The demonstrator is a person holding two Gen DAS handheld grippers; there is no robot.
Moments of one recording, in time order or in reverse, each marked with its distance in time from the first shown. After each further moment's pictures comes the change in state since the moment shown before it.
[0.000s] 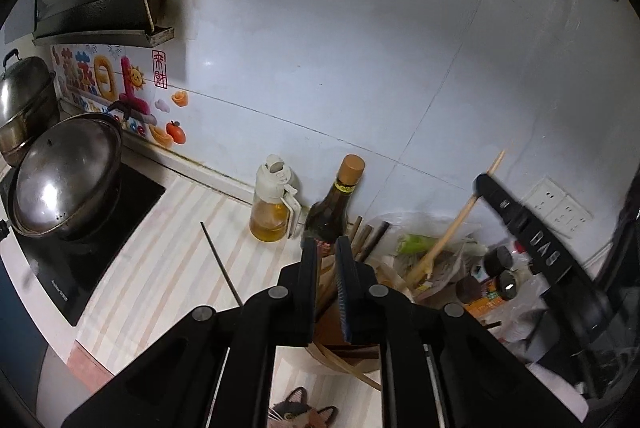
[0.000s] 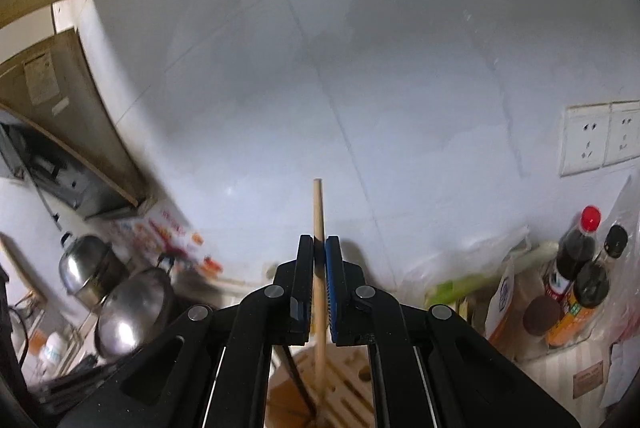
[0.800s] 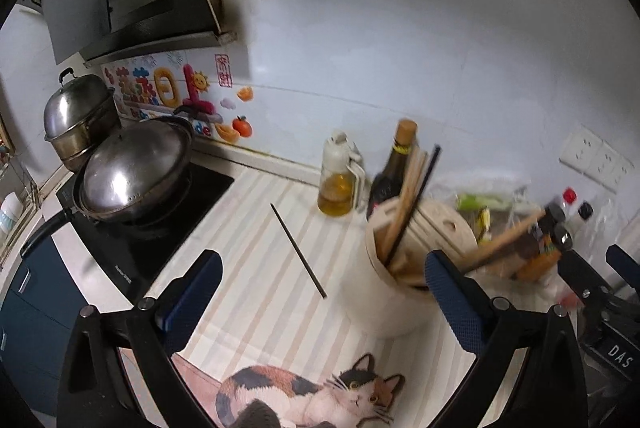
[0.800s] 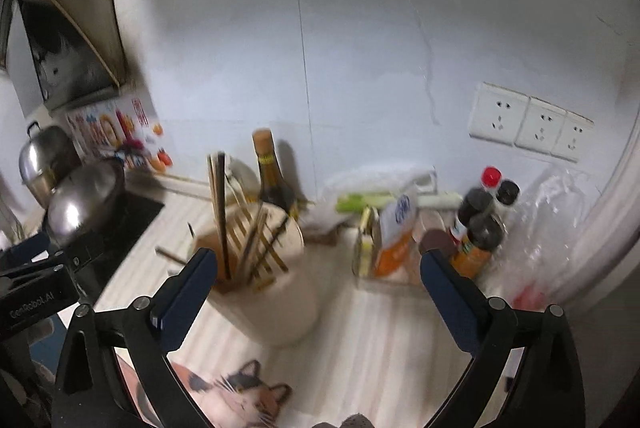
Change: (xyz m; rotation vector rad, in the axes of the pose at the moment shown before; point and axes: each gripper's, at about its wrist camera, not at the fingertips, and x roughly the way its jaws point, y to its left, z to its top) left arm -0.038 0.009 -0.082 0.086 -0.041 0.222; right arm -0.102 -0.017 -0.081 -0.237 0.175 -0.237
